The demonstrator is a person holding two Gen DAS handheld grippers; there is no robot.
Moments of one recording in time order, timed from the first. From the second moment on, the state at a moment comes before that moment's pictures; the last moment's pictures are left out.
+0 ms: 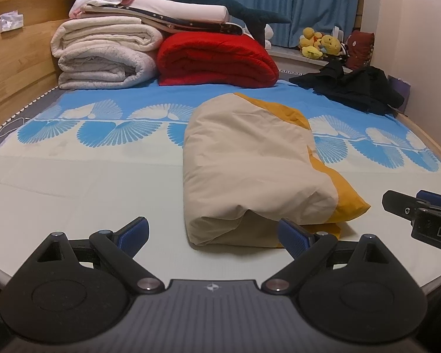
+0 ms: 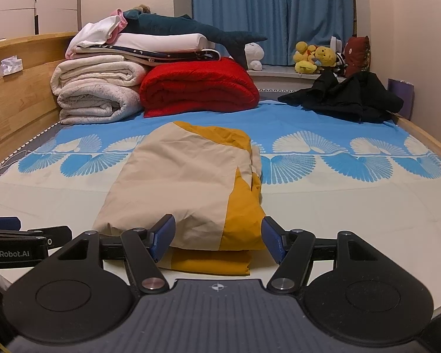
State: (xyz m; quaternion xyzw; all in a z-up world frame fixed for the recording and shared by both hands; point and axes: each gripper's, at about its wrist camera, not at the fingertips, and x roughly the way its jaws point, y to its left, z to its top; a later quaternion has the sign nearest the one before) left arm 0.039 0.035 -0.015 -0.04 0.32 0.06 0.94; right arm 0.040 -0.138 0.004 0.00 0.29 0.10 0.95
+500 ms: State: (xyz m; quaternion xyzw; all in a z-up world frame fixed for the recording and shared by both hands) left arm 0.039 0.035 -0.017 -0.03 0.32 0.06 0.94; right arm 0.039 -0.139 0.001 0.00 0.29 0.11 0.95
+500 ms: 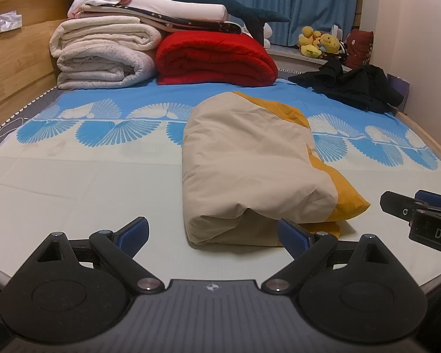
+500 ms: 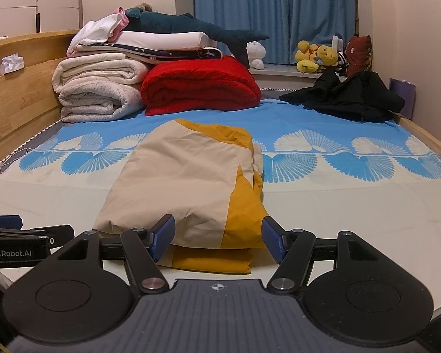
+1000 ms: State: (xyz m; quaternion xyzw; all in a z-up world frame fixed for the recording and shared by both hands) left arm 0.040 0.035 -0.019 -0.03 0.32 0.06 0.94; right arm 0.040 -0.140 -0.002 -0.01 0.29 0.11 0.95
